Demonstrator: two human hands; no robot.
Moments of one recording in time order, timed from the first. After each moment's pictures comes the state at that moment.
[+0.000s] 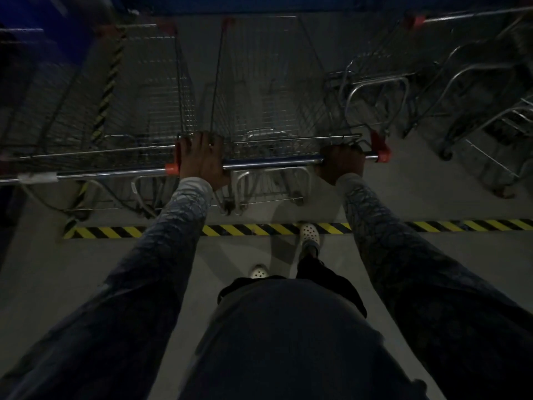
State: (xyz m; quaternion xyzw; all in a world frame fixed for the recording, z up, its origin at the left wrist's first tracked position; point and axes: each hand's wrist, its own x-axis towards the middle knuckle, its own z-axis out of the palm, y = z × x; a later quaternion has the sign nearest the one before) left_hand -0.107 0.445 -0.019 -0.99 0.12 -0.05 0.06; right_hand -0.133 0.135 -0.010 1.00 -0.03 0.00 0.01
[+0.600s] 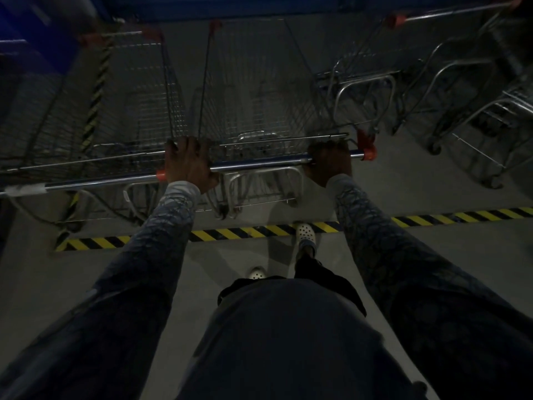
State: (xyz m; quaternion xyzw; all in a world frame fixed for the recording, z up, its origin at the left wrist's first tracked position) left_hand -0.104 0.455 -0.022 -0.99 0.13 -0.06 0.06; right_hand -0.130 0.127 -0.036 1.00 0.01 0.08 -0.04
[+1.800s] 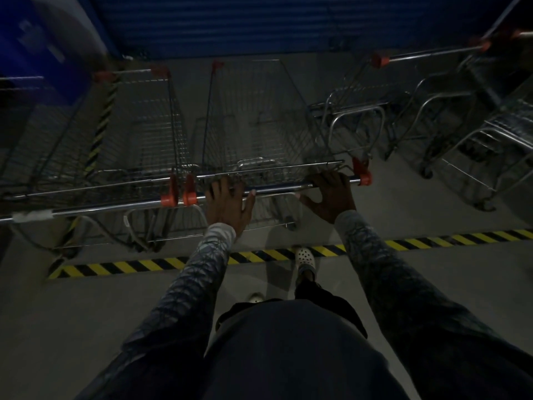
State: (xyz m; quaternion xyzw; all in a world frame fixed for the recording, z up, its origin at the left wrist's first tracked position) left_hand -0.143 0.387 -0.054 -0.98 0.10 -0.14 -0.09; right_hand -0.148 0.102 -0.065 0.97 0.08 0.20 -0.12
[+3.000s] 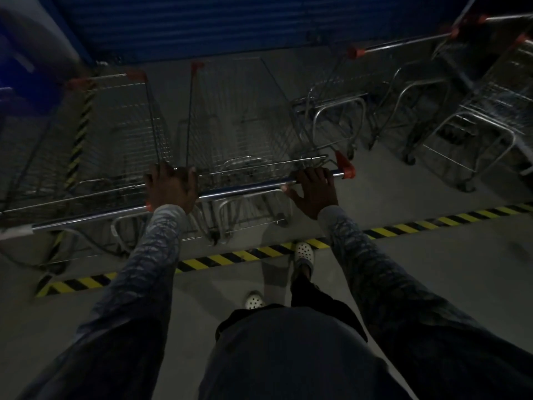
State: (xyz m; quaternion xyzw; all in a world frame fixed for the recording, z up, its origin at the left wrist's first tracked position) left_hand -0.093 0.464 -0.027 -0.99 0.02 -0.16 -0.04; right_hand -0.161 0.116 -0.067 0.97 0.04 0.22 -0.11
